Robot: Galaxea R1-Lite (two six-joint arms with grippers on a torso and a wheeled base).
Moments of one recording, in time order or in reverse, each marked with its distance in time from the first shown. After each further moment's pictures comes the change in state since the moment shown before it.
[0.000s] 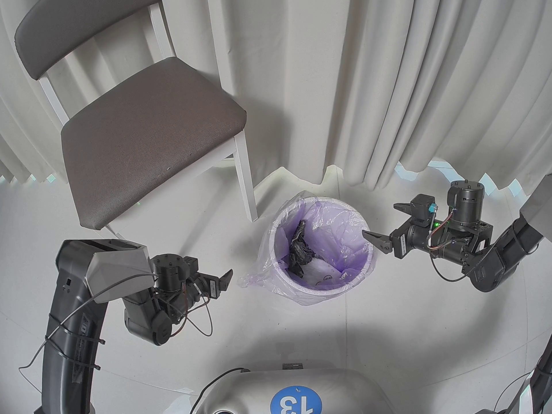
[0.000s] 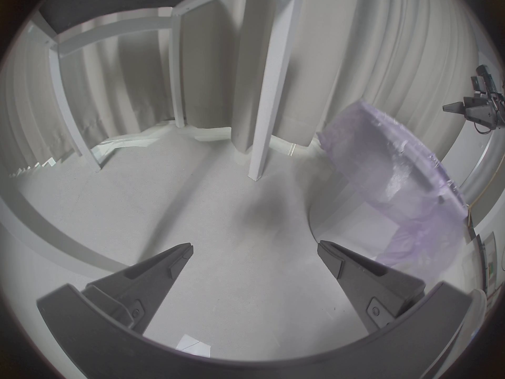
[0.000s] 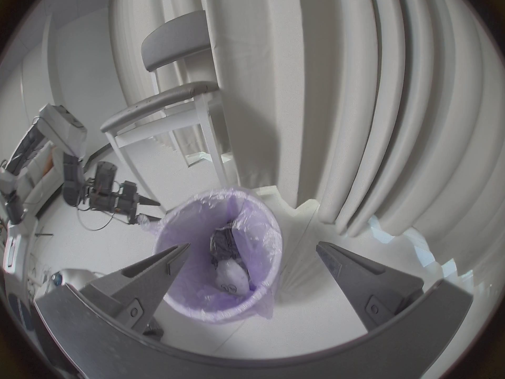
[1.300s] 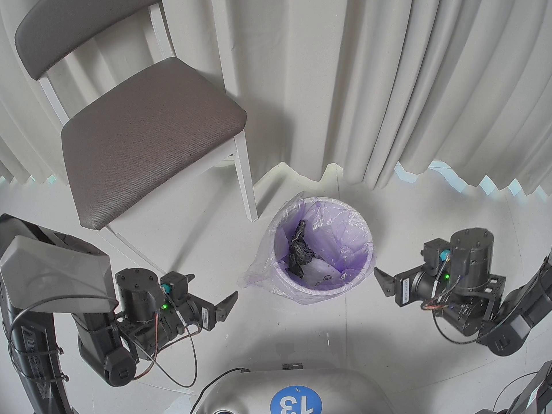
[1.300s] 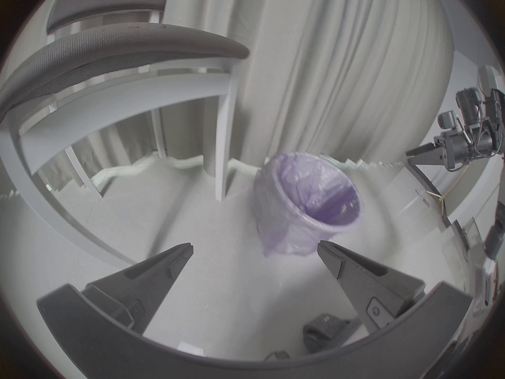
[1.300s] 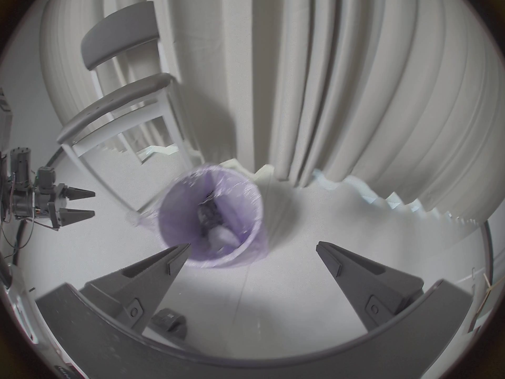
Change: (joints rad) left arm -0.189 -0.396 0.580 -0.154 0.016 0.016; right arm 0.309 -0.186 0.373 -0.023 -0.586 0.350
